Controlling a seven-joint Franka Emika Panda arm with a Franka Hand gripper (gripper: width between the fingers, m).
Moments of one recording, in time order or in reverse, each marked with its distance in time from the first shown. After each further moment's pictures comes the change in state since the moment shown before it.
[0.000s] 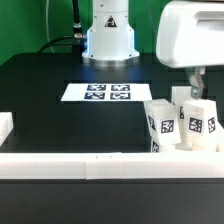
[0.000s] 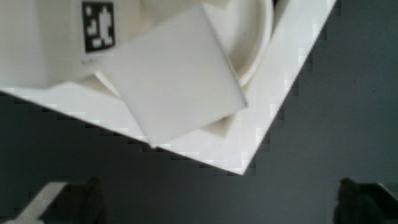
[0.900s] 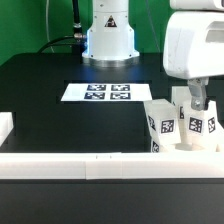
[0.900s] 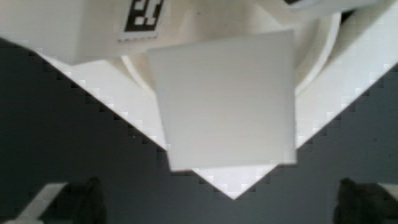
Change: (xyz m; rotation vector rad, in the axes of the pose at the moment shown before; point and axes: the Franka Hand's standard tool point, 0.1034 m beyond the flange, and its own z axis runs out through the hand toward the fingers) arm -0.009 0.008 0.015 -0.045 0.028 -0.274
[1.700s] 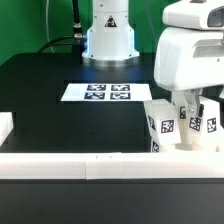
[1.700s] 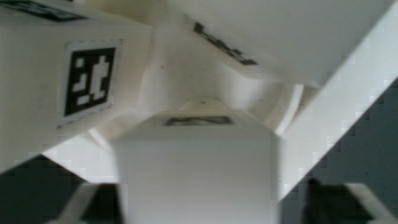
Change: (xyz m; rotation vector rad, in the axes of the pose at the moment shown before) arm -0.015 -0.010 0.014 0.029 -0.051 0.088
